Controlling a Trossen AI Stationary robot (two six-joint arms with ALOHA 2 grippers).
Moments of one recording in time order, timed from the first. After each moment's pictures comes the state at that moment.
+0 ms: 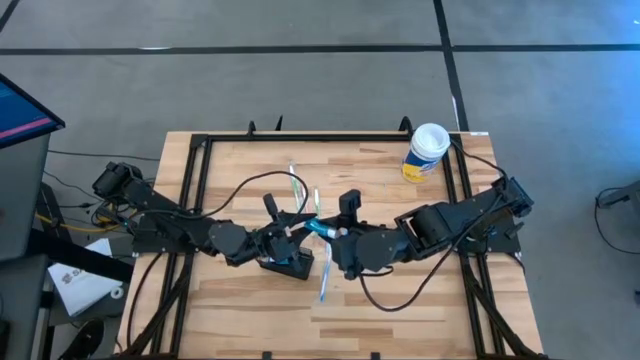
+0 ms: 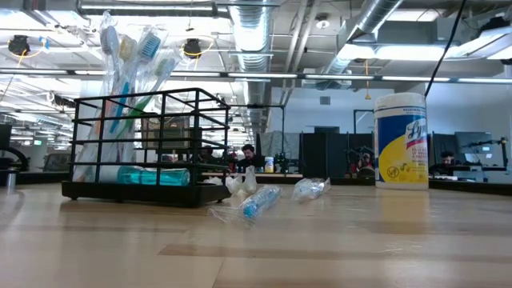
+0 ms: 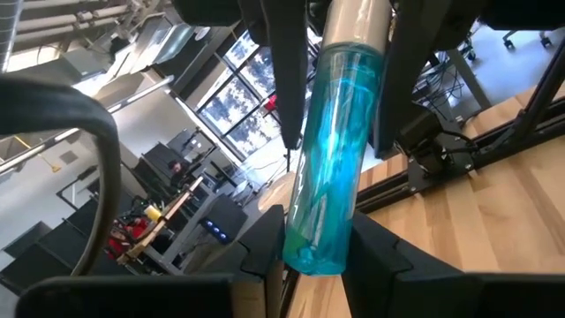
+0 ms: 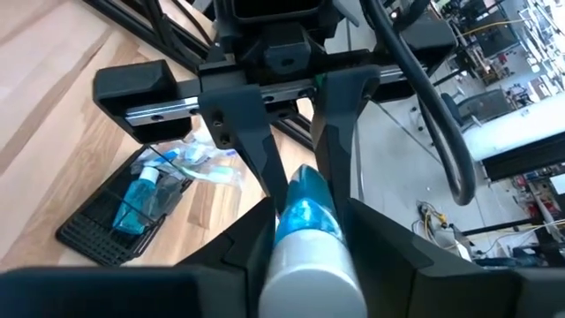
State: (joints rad) left arm -0.46 1.42 0.97 0.54 -0.89 0.75; right arm 0.45 1.74 1.89 -0.77 0.71 -0.40
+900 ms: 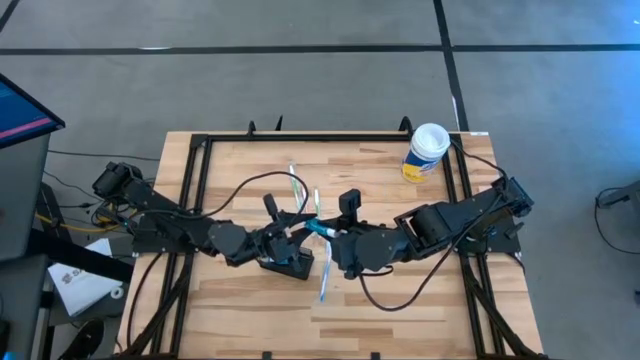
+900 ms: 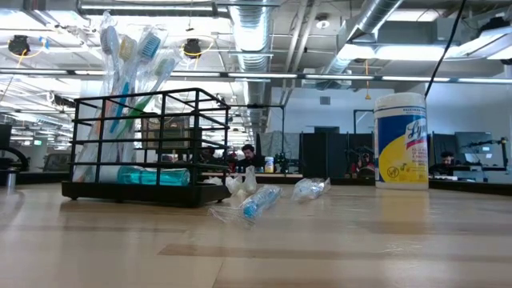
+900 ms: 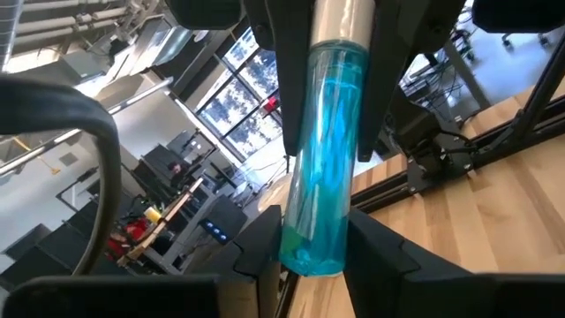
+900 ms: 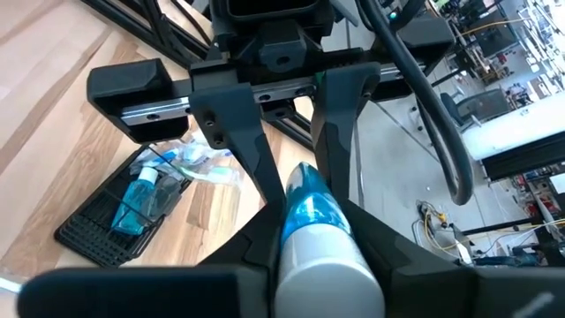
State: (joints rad) left arm -0.46 1.42 0.97 0.54 -0.89 0.76; right arm 0.44 1.74 1.89 -0.77 0.71 -0.40
